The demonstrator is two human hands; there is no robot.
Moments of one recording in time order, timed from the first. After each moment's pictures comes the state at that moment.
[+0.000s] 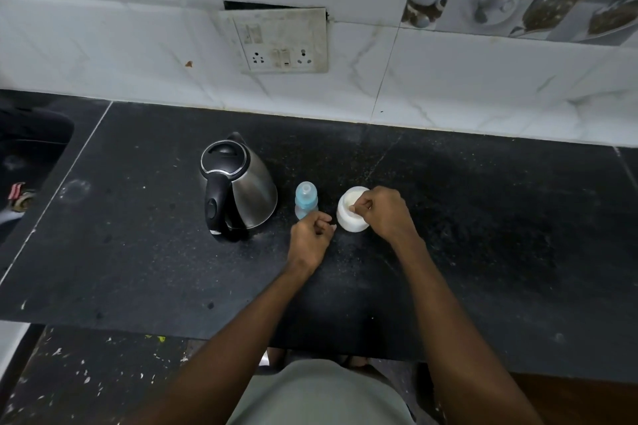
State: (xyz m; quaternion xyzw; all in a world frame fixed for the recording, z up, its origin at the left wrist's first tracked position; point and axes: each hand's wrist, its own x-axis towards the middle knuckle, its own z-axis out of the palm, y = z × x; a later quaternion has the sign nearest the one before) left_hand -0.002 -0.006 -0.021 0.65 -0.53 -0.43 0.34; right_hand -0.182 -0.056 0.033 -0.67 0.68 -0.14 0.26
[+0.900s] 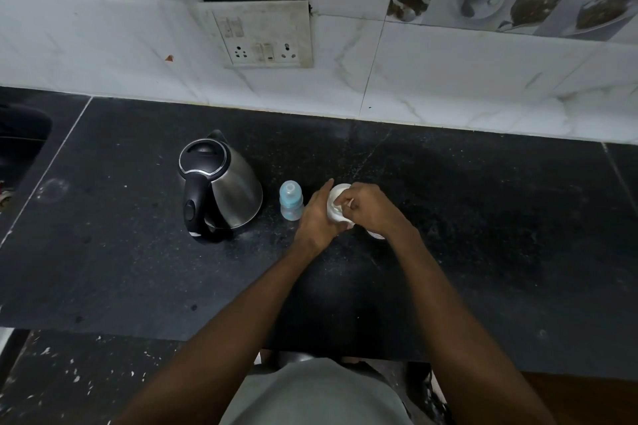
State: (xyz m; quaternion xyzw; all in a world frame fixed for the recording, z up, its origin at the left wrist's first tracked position) left_hand -0.042 -0.044 -0.022 0.60 -0.60 -0.45 0.28; right_hand -0.200 -0.070 0.036 -0.76 0.57 -0.10 0.31
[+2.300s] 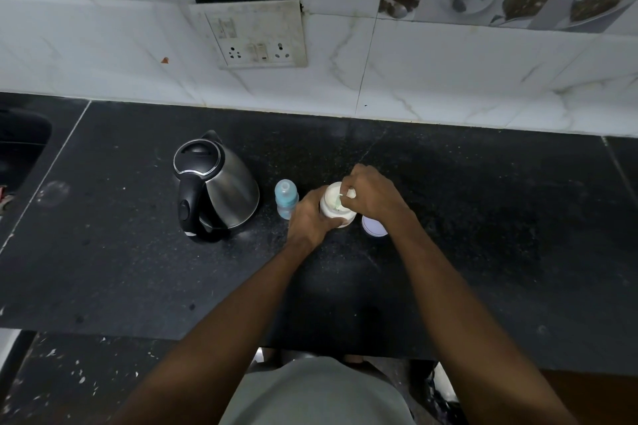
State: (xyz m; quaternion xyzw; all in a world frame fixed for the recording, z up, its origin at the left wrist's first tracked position) left_hand -0.040 -0.043 -0.017 0.59 -0.60 -0.43 0.32; right_hand -0.207 -0.089 0.049 -0.78 0.59 -0.02 0.21
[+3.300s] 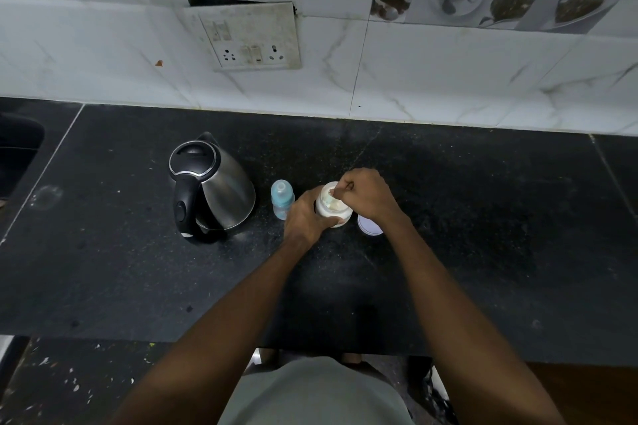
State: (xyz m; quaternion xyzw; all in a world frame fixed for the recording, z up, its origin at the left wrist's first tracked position) left_hand -0.040 -0.044 -0.015 0.59 -0.59 -0.45 0.31; right_hand -0.199 -0.079 0.054 -0.68 0.65 -0.16 0.31
